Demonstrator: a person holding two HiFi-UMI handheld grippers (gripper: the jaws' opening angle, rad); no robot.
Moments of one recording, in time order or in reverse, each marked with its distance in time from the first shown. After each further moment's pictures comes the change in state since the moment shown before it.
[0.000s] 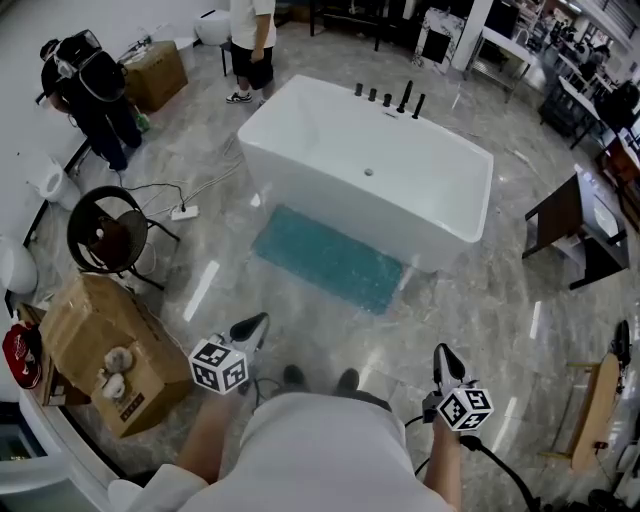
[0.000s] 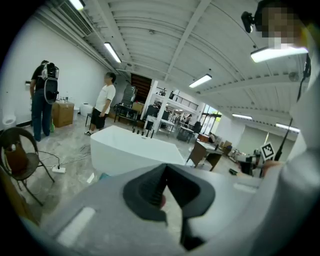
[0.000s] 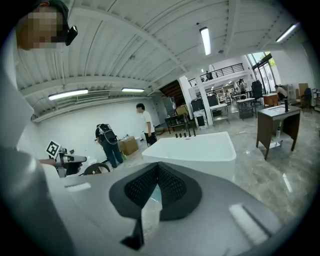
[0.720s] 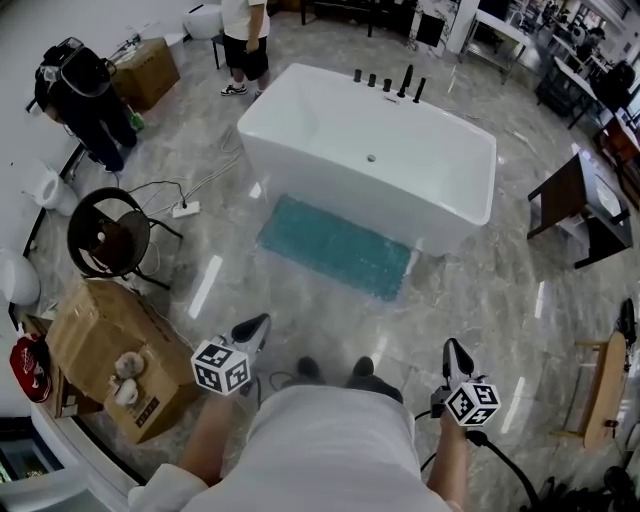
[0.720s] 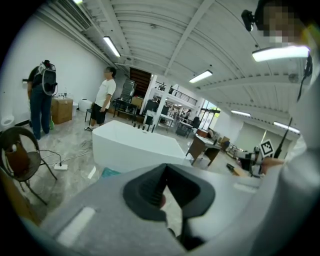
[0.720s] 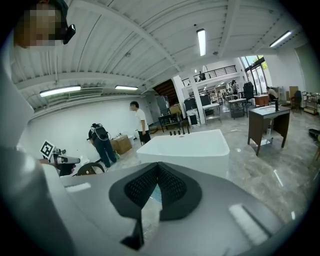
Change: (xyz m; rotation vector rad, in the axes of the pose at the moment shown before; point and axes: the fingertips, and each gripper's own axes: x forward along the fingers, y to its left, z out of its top) left arm -0.033 0.055 -0.023 0.002 0.067 -0.022; right arm 0.009 0.039 -0.032 0.018 0.009 -0.095
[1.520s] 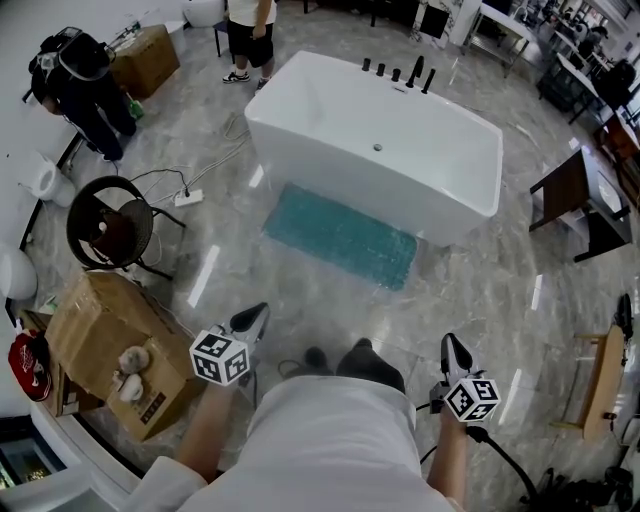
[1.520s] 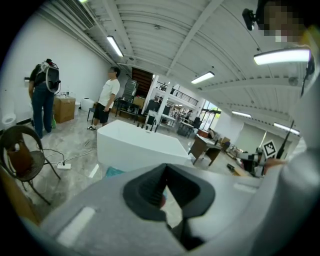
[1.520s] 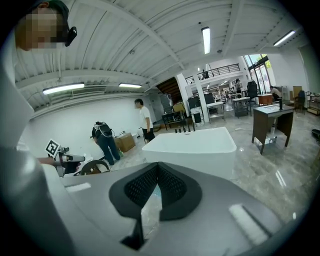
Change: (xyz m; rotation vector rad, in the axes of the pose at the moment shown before) left arm -0.038 0.067 -0.011 -0.012 0.002 0.002; right arm 0.019 0.075 -0.031 -0.009 0.020 0.027
